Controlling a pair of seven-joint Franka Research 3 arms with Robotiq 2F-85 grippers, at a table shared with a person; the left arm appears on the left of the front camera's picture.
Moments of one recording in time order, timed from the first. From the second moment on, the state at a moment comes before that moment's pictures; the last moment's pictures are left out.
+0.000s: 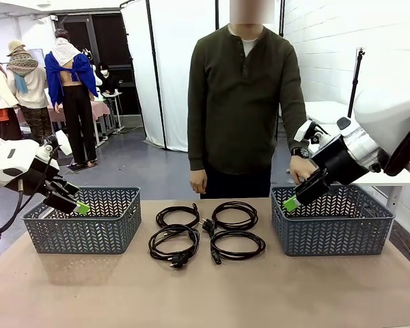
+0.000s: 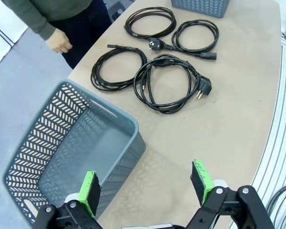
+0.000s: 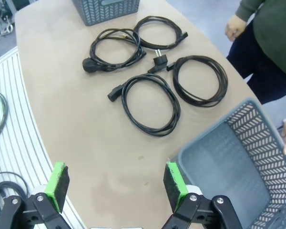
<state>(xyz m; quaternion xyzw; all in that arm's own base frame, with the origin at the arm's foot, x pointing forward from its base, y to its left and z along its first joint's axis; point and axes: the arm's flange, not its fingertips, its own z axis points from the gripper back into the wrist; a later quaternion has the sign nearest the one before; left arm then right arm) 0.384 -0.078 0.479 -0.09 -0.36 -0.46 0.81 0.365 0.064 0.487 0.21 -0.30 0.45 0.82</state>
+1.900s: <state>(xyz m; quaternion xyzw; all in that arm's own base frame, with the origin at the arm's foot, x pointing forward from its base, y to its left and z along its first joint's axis) 0.383 -0.078 0.479 -0.09 -0.36 -0.46 0.81 0.453 0.274 0.437 0.08 -0.10 0.31 0.94</state>
